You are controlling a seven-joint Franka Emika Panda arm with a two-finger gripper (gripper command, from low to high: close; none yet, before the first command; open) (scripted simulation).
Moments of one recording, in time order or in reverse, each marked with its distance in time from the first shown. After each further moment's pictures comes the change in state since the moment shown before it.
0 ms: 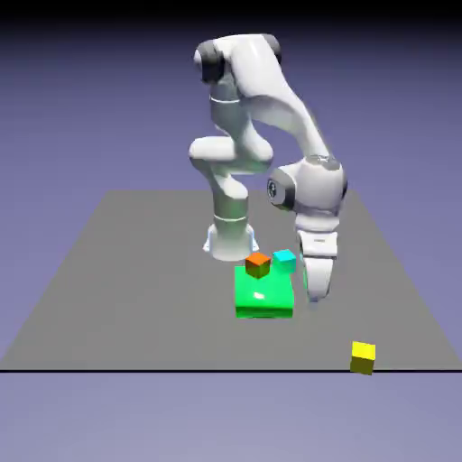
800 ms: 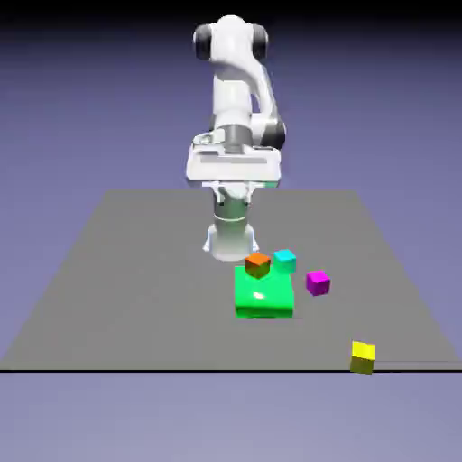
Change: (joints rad) arm 0.156 -0.829 -0.481 -0.651 0.270 0.590 1.044
